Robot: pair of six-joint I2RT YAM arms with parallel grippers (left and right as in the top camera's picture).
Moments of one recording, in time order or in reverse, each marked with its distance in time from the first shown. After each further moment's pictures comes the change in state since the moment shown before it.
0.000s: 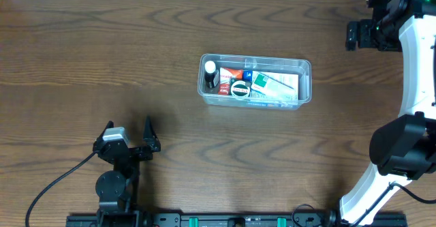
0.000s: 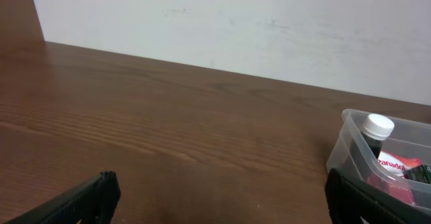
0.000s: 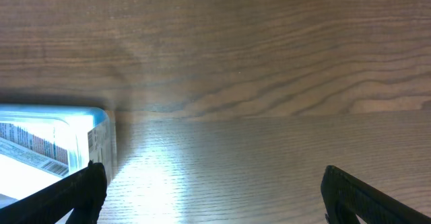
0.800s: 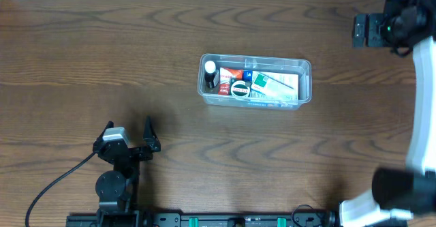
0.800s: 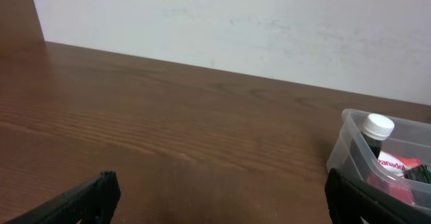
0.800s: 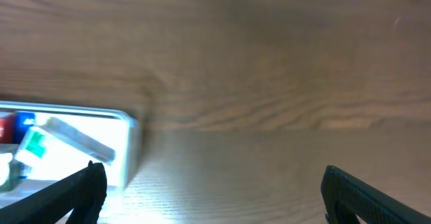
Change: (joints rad) left arm 0.000 0.000 0.000 -0.001 0.000 0.000; right arm 0.065 -0.314 -0.076 0.040 0.006 -0.005
